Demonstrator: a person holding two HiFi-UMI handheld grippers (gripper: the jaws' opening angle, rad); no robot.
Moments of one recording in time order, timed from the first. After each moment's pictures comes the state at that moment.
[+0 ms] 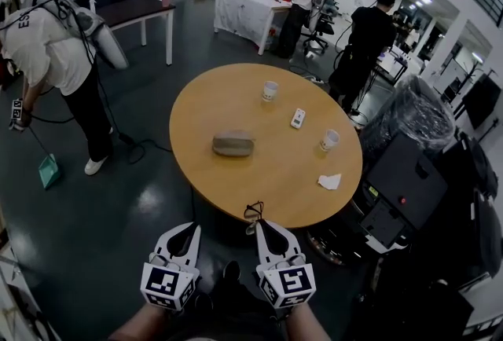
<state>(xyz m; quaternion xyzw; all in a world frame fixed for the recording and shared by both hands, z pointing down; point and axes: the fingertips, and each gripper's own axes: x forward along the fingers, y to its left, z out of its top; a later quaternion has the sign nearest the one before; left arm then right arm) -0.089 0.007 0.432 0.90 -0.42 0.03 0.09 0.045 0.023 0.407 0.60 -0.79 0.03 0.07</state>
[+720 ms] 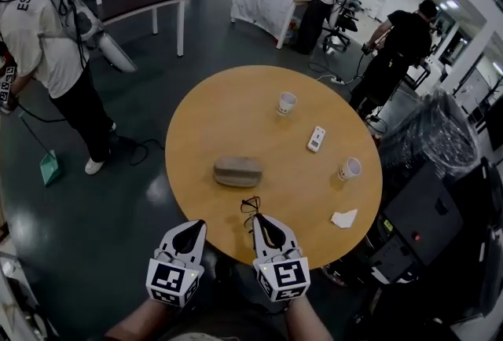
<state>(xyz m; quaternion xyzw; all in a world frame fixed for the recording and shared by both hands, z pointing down) -0.036 -0.154 0.459 0.89 -0.43 0.06 0.10 0.083 -0.159 0.441 0.56 -0.82 0.04 0.12</state>
